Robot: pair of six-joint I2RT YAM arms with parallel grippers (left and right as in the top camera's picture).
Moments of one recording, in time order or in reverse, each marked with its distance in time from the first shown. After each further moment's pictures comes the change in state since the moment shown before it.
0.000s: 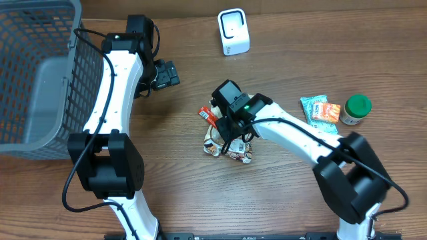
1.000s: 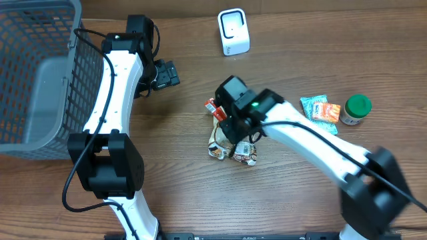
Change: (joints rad) left arm 0.000 0.000 0.000 0.000 0.000 0.000; right arm 0.000 -0.185 0.048 -0.213 -0.025 -0.090
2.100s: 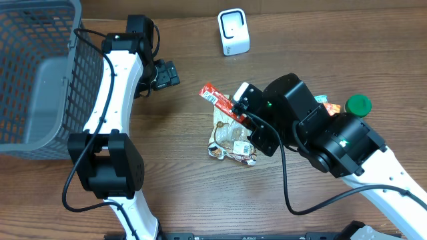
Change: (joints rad) left arm 0.000 0.000 0.000 0.000 0.000 0.000; right arm 0.000 -0.453 0.002 -0.078 -0.017 -0.325
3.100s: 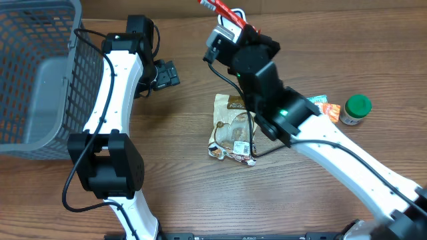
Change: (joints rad) left arm 0.000 0.000 0.000 -0.001 0.000 0.000; right arm 0.000 0.299 -0.009 0.936 0.789 -0.681
